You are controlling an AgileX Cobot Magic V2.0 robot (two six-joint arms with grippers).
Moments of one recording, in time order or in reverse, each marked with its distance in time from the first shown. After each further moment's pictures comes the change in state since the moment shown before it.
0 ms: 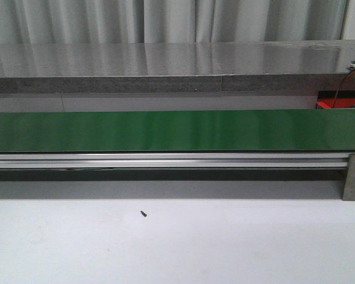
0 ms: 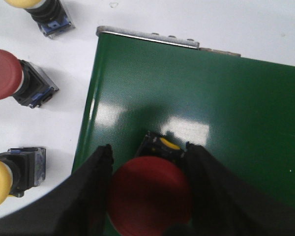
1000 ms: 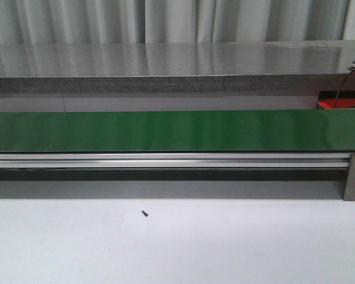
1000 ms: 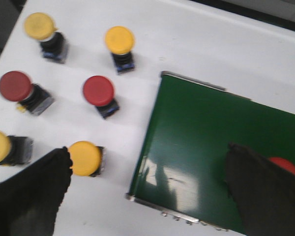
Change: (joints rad) left arm 0.208 -0.209 -0.010 -0.124 0.049 0.081; right arm 0.000 0.000 0.000 0.000 0.000 0.000
